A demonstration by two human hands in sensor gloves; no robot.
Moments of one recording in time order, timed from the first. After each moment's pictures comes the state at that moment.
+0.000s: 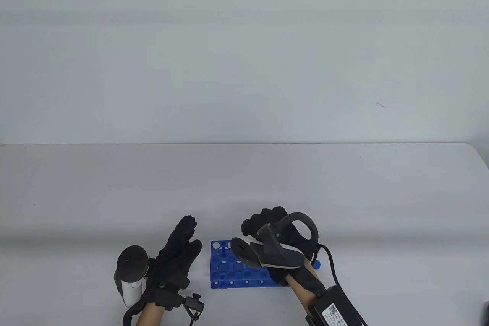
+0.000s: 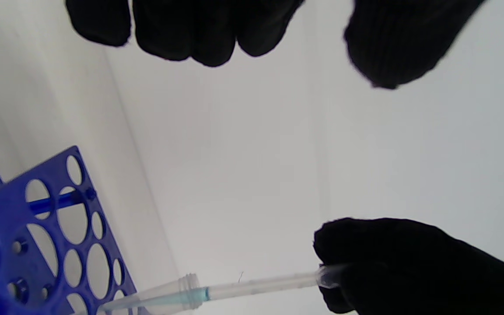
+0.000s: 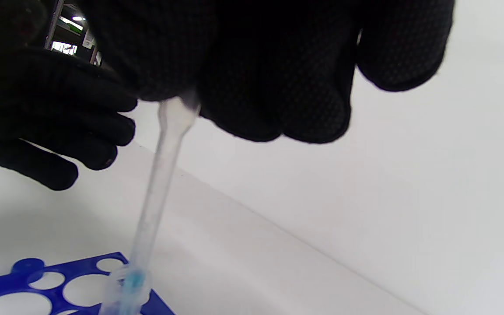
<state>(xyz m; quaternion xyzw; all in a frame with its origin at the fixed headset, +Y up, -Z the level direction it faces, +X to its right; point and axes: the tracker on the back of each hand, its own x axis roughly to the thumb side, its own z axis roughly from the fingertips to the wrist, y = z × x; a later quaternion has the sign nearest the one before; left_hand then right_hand) -0.220 -0.730 -0.336 0.04 -0.09 0.62 0.78 0.017 -0.600 -0.337 -0.28 0.14 -0.94 0.12</state>
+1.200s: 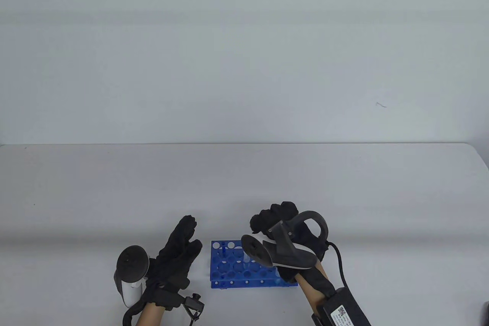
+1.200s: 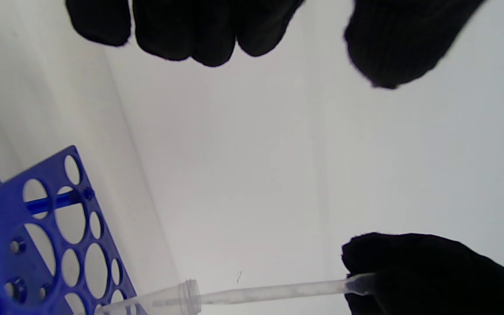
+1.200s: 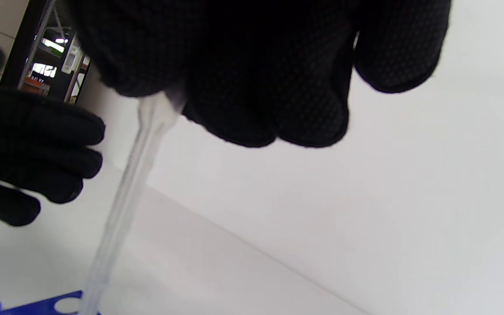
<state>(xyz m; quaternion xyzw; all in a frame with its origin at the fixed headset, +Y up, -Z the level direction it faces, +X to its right) -0.220 -0.730 -0.336 0.04 -0.09 0.62 0.78 0.042 -0.578 -0.333 -0.25 0.18 -0.95 0.09</state>
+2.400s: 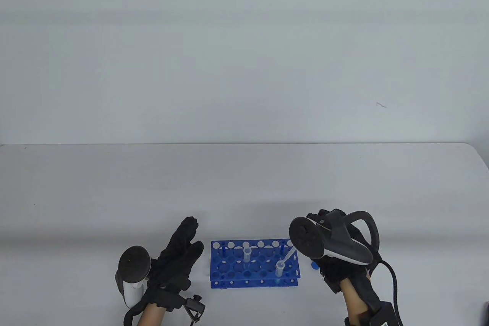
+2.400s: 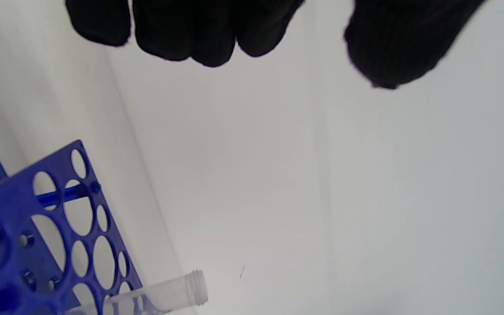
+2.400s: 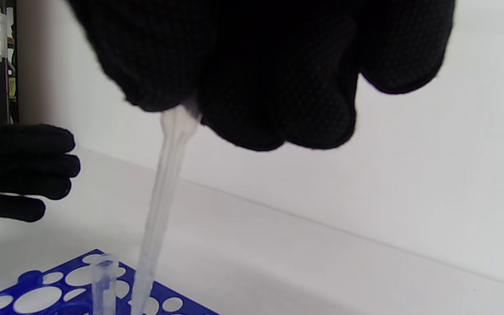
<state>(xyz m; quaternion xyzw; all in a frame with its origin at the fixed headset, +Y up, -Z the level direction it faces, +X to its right) -0.217 -0.731 -0.335 0.04 -0.09 0.62 0.78 0.109 -0.552 -0.321 -0.19 0.05 -0.98 0.05</state>
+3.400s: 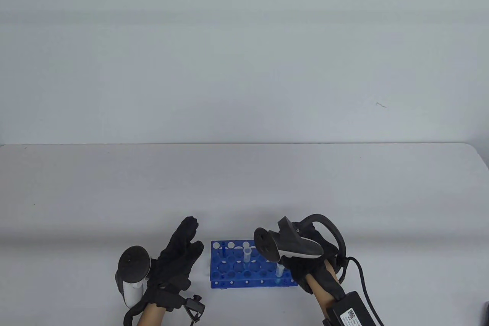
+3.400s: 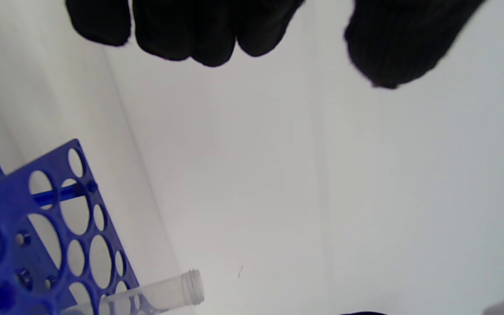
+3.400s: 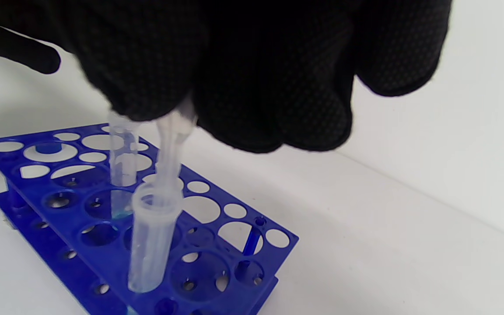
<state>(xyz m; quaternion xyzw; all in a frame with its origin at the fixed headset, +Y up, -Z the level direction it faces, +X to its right) -0.217 -0.731 -0.335 0.04 -0.10 0.62 0.78 0.064 -0.625 -0.350 -0.23 -0.05 -0.96 0.15</state>
